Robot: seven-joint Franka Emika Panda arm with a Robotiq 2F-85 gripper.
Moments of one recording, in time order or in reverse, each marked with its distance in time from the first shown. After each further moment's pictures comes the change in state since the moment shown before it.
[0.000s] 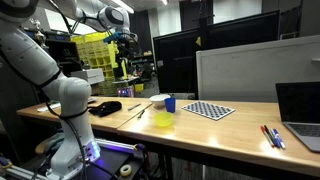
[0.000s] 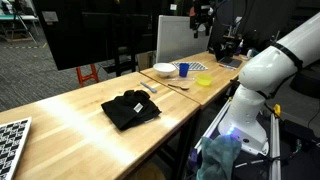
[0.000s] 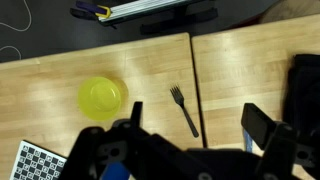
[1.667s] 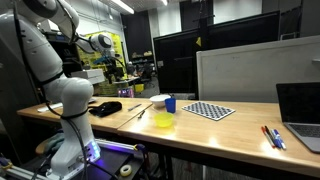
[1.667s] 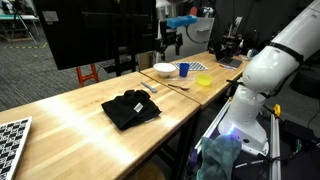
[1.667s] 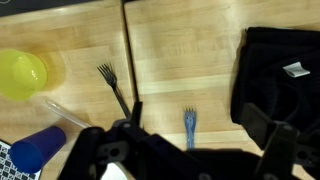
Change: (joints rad) arm 0.146 0.173 0.277 -0.113 0.104 0.343 0.357
